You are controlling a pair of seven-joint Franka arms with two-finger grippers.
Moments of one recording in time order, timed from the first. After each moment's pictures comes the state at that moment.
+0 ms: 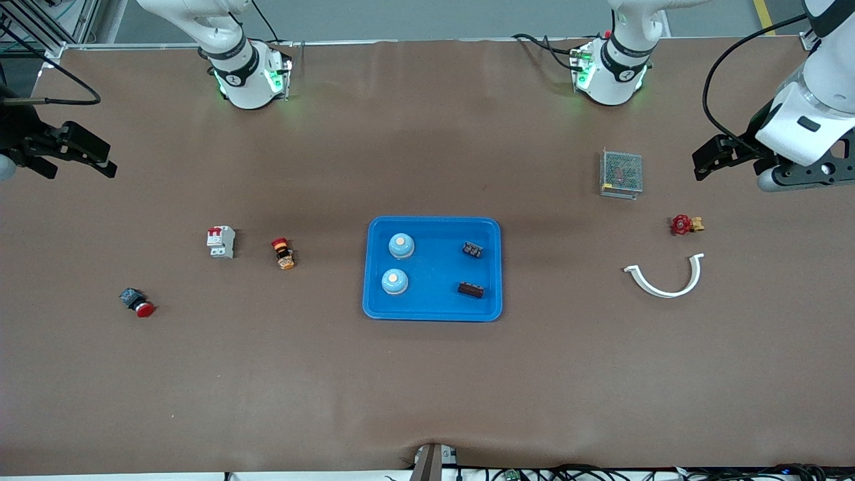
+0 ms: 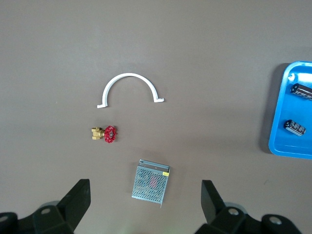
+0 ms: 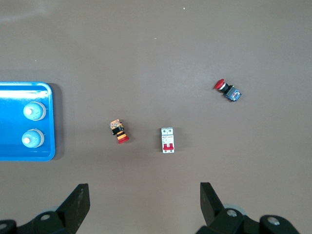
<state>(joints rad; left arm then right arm) 0.10 -0.07 -0.22 -1.70 0.04 1.61 -0.18 -0.03 -0.04 0.04 -1.55 0.04 1.55 0.03</state>
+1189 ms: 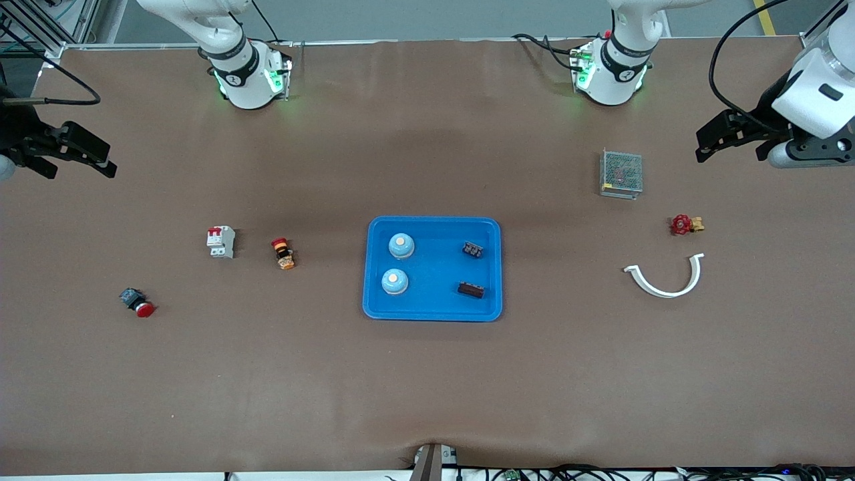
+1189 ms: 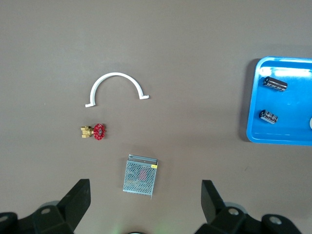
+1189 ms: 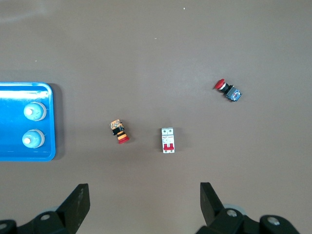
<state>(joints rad) 0.10 -0.08 -0.21 -1.63 -0.03 1.54 -0.14 -0.03 -0.04 0.04 -1.55 0.04 1.55 0.03</state>
